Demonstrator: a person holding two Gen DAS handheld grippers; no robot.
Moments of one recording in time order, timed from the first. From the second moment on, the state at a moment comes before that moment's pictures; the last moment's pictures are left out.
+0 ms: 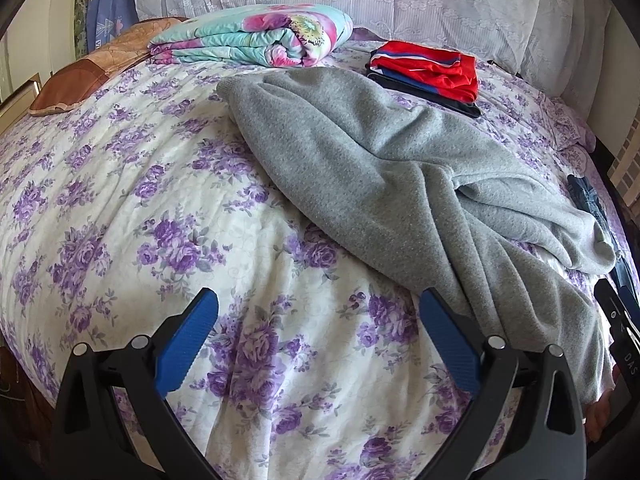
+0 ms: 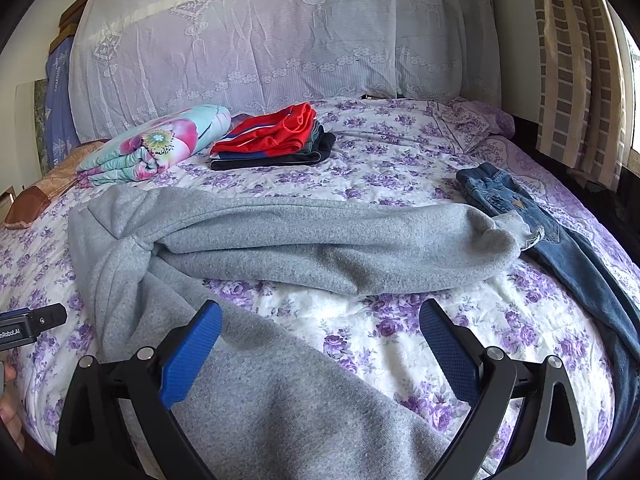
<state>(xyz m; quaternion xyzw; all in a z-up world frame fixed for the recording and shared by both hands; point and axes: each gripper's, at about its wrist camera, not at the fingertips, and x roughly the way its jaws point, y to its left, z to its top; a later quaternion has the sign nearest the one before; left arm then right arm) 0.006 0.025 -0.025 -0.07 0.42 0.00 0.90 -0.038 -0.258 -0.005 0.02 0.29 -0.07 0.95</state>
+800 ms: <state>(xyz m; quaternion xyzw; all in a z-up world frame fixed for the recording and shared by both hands) 0.020 0.041 -0.036 -0.07 0.43 -0.01 0.90 -0.047 -0.265 -0.002 0.01 0.30 0.01 0.95</state>
